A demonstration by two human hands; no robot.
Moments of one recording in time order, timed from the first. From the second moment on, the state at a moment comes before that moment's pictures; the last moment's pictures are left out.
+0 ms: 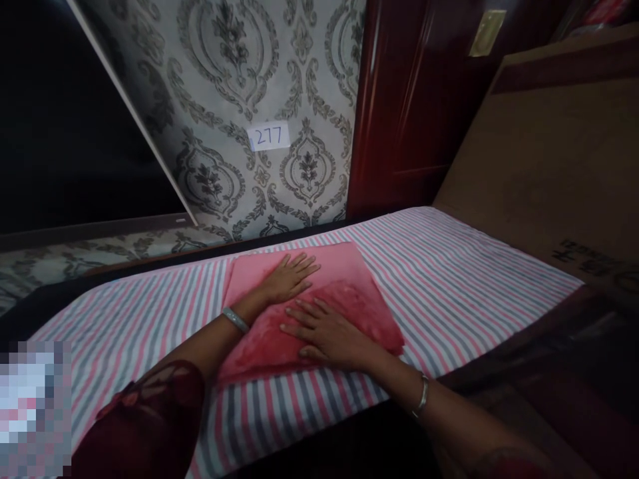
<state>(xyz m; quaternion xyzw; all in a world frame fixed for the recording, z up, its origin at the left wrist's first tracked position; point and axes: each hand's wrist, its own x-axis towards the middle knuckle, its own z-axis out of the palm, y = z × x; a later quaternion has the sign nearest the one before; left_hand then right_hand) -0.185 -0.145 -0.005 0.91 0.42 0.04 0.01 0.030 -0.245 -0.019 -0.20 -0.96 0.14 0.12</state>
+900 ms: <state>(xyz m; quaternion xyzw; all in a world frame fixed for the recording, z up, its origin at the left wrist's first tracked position) -0.207 -0.360 -0.010 0.85 0.50 0.12 -0.09 -0.001 -0.194 0.008 -0.17 -0.95 0.18 0.21</state>
